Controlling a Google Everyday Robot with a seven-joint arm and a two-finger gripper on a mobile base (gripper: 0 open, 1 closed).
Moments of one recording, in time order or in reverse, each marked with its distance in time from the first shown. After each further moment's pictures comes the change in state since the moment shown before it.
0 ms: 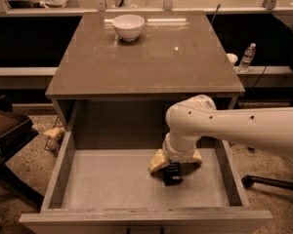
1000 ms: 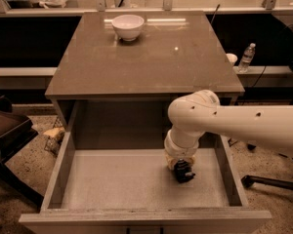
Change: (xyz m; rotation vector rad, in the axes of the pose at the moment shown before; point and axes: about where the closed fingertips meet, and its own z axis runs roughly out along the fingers) arm 0.001 0.004 -0.019 -0.004 0.003 -0.001
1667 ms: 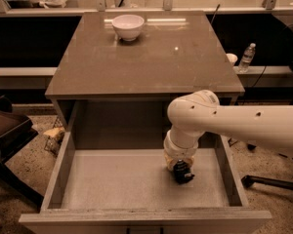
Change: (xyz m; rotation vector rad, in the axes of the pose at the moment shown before) arm 0.002 0.003 -0.002 -0.011 0.007 -0.002
